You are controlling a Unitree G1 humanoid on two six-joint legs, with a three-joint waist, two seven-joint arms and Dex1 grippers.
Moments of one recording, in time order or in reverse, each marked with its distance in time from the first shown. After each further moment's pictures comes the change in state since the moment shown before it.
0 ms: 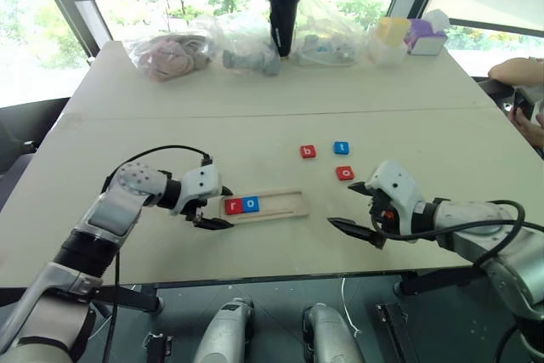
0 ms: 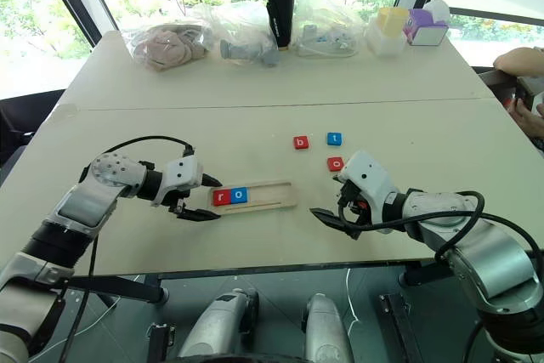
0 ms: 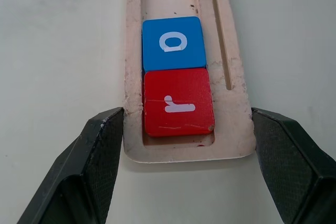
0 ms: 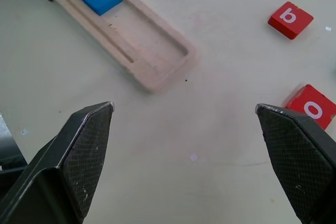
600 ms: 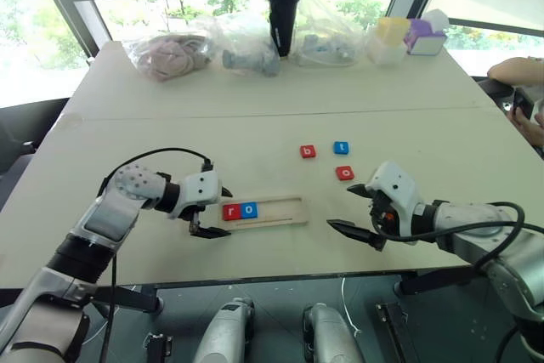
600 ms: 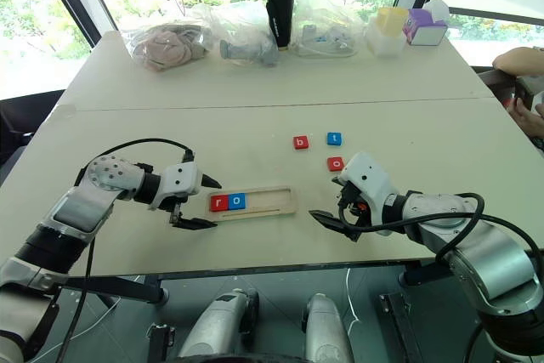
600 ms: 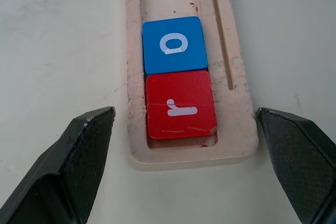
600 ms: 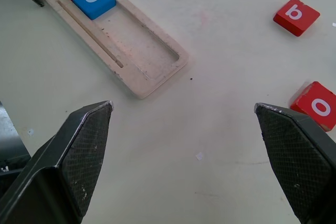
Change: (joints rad) left arm 0.021 0.004 0.000 -0.037 0.031 -0.044 0.019; right arm 0.004 0.001 -0.002 0.002 0.023 0.001 0.005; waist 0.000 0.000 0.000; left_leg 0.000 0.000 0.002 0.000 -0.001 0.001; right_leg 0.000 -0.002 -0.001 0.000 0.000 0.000
